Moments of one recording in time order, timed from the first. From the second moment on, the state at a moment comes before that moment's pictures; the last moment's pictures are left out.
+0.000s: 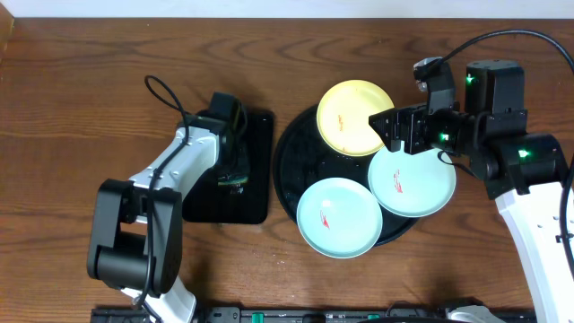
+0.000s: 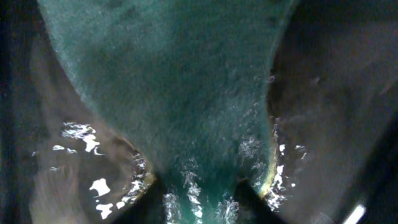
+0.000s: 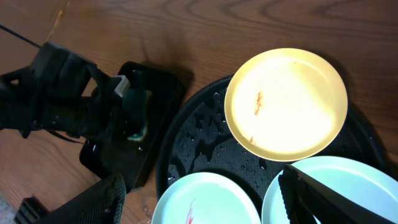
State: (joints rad) left arm -0.21 1.82 1.09 -0.74 0.02 -0.42; right arm 0.17 1.30 1.34 -0.84 -0.48 0.12
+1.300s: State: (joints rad) left arm -0.21 1.87 1.21 -0.78 -0.03 -0.43; right arm 0.17 1.41 1.33 -1.03 -0.42 0.12
